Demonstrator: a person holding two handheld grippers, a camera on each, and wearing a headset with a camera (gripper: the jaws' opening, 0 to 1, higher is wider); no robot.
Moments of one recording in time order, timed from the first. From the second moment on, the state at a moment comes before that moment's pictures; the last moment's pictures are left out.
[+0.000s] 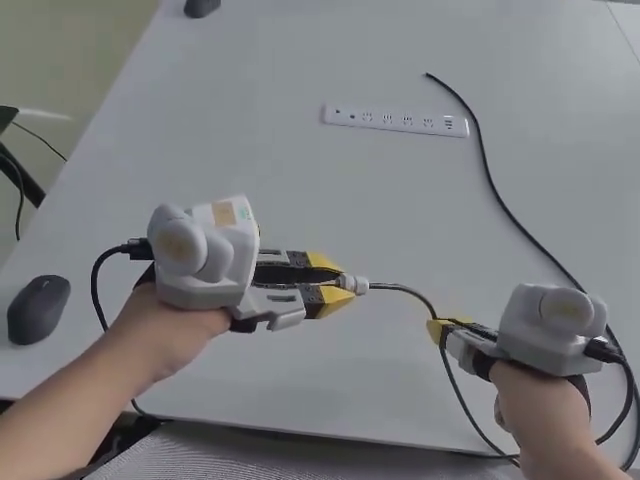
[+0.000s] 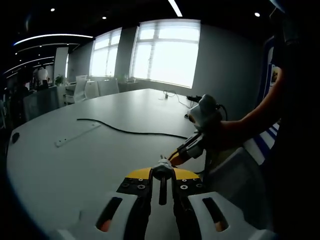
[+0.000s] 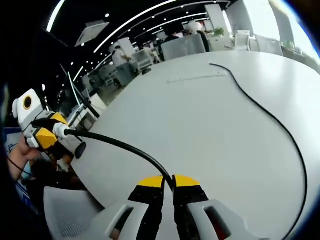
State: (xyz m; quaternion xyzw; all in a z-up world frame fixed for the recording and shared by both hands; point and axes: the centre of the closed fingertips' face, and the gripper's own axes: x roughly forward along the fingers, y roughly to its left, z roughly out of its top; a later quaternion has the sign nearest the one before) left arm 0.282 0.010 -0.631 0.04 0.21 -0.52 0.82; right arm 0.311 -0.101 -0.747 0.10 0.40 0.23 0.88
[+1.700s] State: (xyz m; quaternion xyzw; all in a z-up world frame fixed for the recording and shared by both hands) left arm 0.283 0.011 -0.628 0.03 0.22 -0.52 0.83; right arm 0.291 0.002 -0.656 -0.31 0.16 0.48 0.81
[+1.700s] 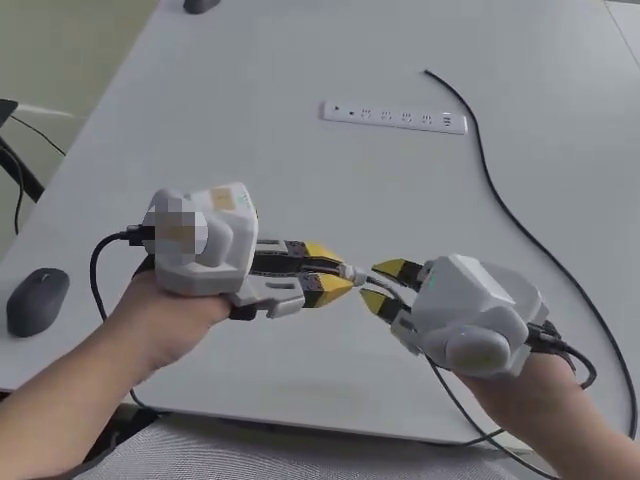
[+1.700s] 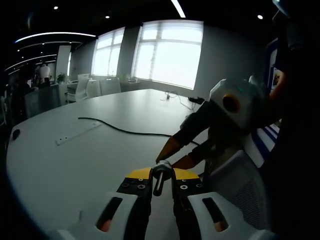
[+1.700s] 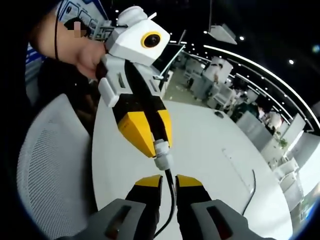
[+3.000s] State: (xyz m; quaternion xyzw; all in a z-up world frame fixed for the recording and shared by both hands) left arm 0.281 0.009 -0.624 0.03 0.21 -0.52 0.83; right arm 0.295 -0.030 -0.683 -0.27 0.22 0.44 0.83
